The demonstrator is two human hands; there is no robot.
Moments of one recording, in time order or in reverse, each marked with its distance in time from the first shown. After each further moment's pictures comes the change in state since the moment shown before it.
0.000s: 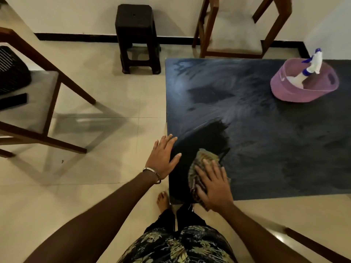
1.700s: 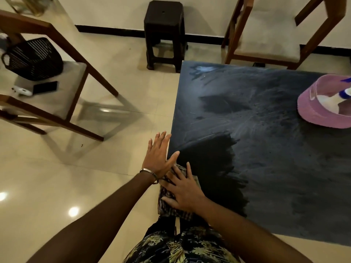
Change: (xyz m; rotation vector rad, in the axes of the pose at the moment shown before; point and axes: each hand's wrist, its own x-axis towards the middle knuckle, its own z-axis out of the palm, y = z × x) left_hand 0.030 0.016 -0.007 0.082 0.055 -0.285; right_hand 0.084 -0.037 -0.008 -0.098 -0.221 -0.658
